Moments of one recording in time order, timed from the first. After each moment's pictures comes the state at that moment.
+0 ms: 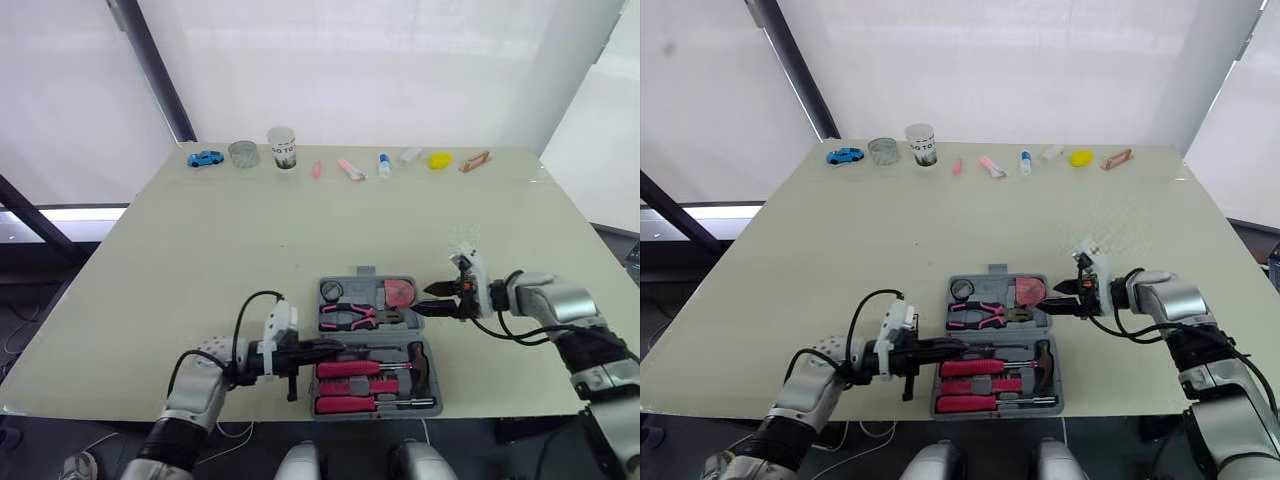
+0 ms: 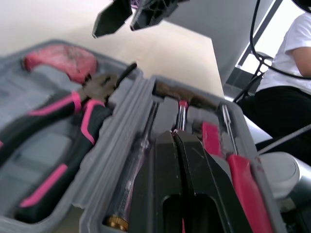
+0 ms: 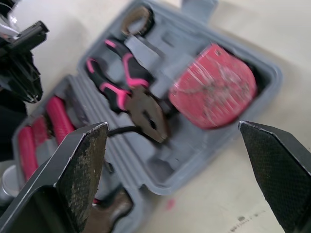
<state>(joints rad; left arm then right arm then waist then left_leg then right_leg) -0.20 0.47 -0.13 0.25 -0.35 0.08 -1.30 -0.68 -0.58 0.22 0.46 0.35 0.75 1.14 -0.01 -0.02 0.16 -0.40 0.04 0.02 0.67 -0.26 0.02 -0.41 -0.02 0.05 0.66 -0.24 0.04</state>
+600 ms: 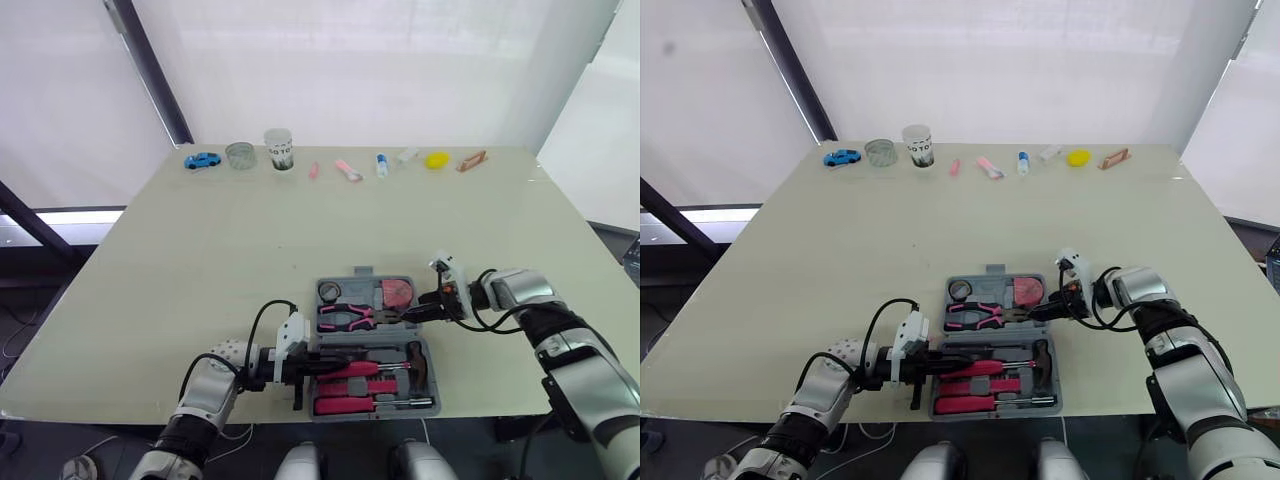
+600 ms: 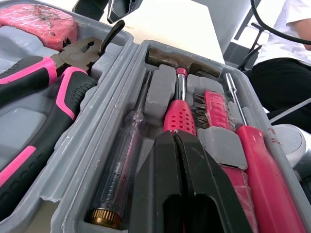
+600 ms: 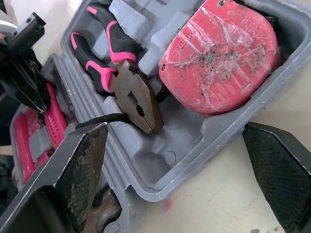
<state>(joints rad) -0.23 0.45 -0.20 0.34 -0.27 -0.01 -1.29 -0.83 -0.45 0.26 0.78 0.21 0.72 1.26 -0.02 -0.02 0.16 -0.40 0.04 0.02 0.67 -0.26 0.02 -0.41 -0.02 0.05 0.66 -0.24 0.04</state>
